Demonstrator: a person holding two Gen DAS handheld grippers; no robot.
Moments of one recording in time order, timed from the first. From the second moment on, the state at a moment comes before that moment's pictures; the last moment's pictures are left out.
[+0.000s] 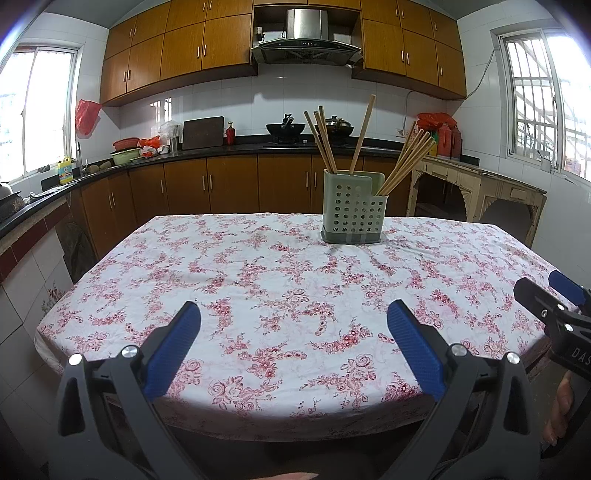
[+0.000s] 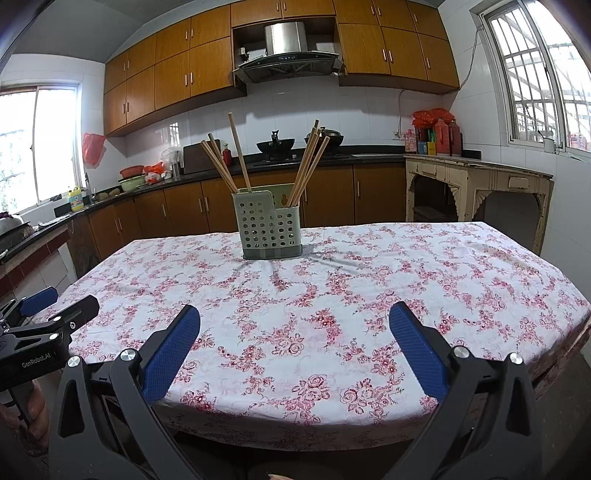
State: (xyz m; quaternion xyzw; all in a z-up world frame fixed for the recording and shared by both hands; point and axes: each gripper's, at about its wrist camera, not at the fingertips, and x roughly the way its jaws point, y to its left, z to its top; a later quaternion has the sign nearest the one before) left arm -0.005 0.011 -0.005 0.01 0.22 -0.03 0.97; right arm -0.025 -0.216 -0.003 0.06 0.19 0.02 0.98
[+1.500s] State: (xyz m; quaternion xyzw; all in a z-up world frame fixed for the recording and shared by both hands) left arm -0.006 0.012 -0.006 0.01 0.22 -0.03 0.98; right arm -0.026 -0.218 -0.007 0.06 0.19 0.02 0.98
